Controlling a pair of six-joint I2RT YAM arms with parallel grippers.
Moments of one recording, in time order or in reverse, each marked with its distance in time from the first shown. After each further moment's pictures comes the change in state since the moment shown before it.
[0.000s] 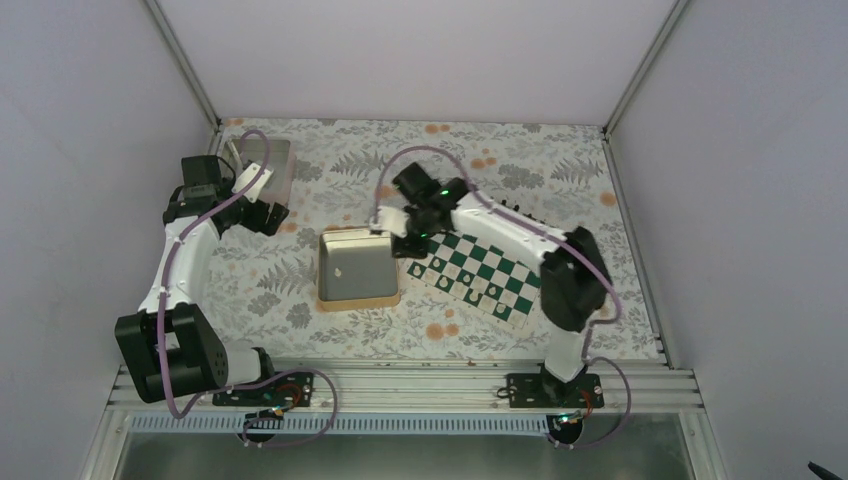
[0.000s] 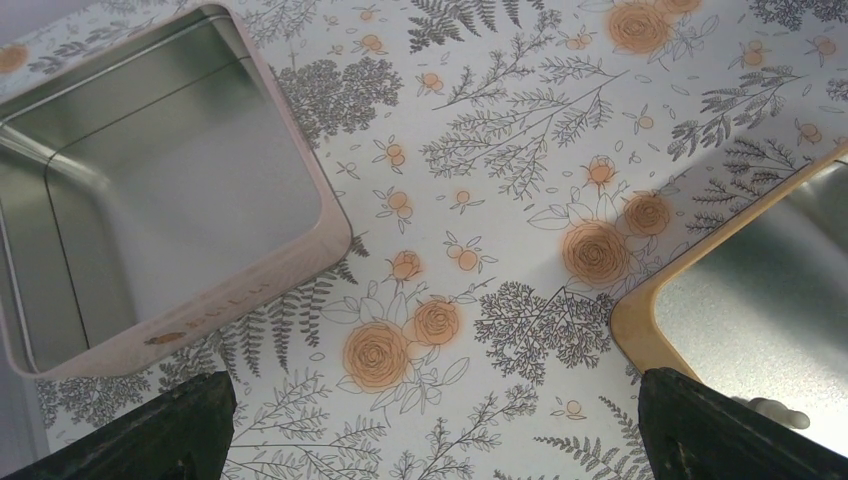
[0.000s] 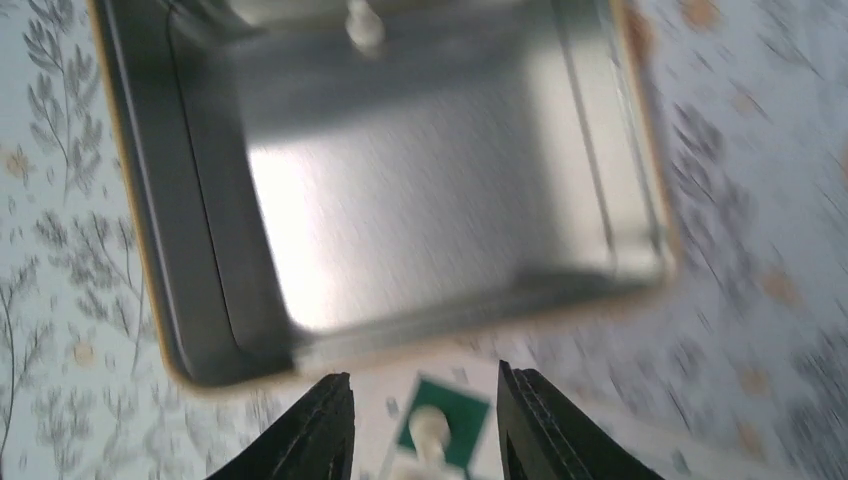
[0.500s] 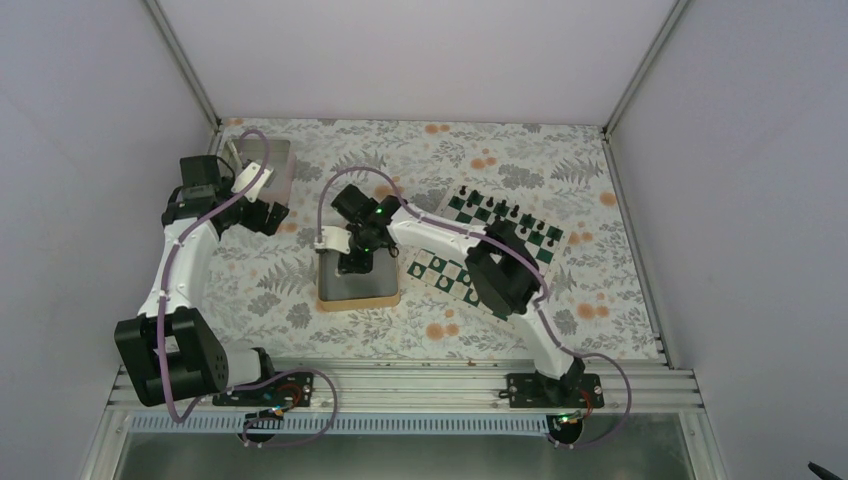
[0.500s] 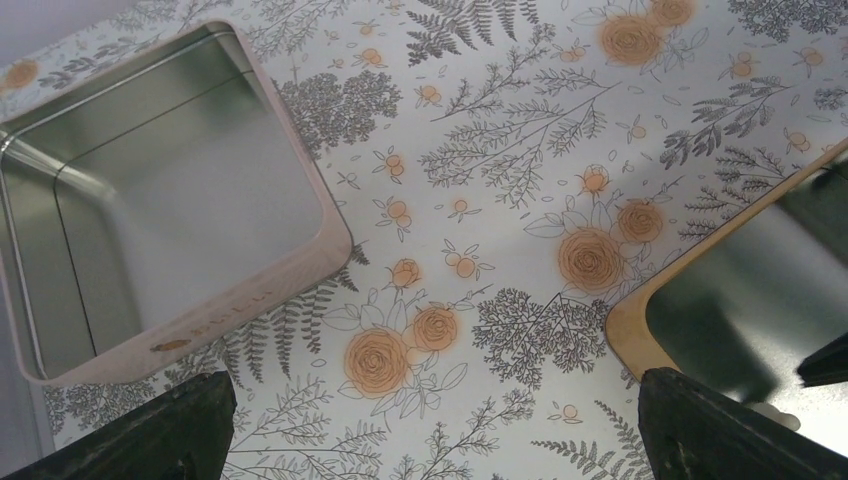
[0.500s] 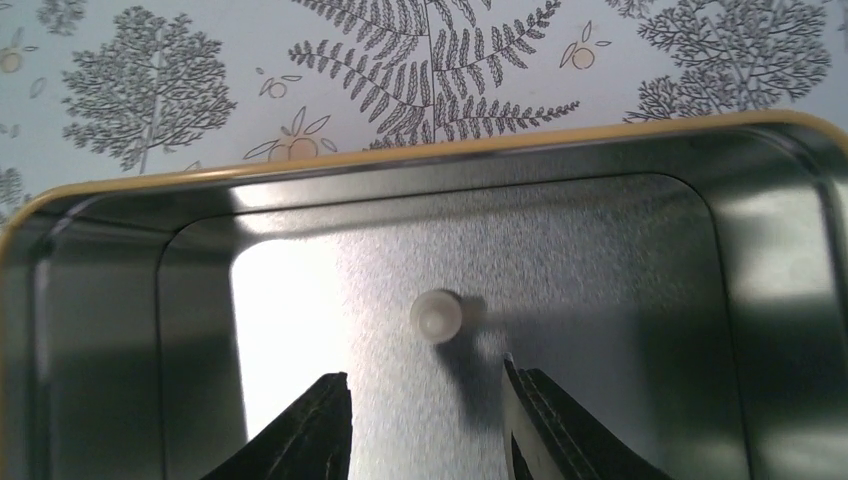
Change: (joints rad) left arm 0.000 -0.014 0.000 0.000 0.008 0.000; right arm 0.200 0.433 0.341 0.121 -0.060 0.071
